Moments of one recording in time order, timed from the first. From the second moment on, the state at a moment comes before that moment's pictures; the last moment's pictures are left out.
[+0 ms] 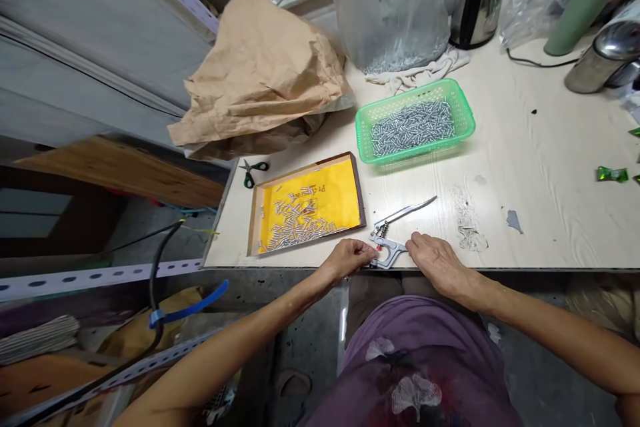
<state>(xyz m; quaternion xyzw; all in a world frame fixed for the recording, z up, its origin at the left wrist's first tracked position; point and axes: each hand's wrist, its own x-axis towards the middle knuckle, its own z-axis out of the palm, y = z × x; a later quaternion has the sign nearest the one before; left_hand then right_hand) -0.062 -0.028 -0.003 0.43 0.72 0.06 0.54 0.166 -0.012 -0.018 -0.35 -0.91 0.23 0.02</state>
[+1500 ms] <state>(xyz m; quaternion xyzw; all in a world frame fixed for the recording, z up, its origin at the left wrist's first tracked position) -0.014 0.000 -0.002 0.87 0.44 -0.07 0.19 0.164 0.000 -0.019 -0.38 -0.92 0.12 0.03</state>
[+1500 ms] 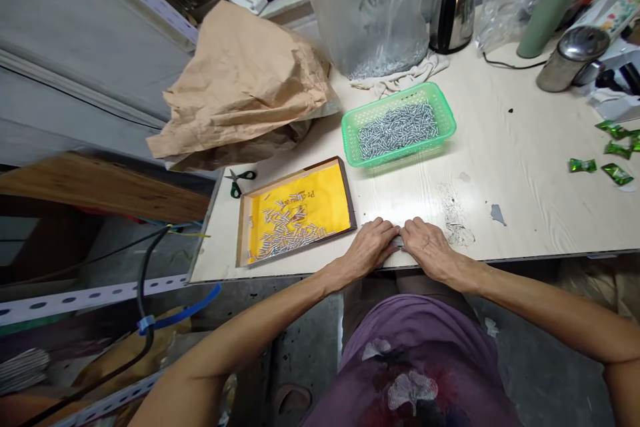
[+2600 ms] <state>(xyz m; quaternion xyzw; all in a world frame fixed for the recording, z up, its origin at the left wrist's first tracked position) -0.060 -0.083 -0.027 0.85 0.44 0.30 0.07 0.086 0.032 -0.014 -0.09 -0.99 0.12 0.03</state>
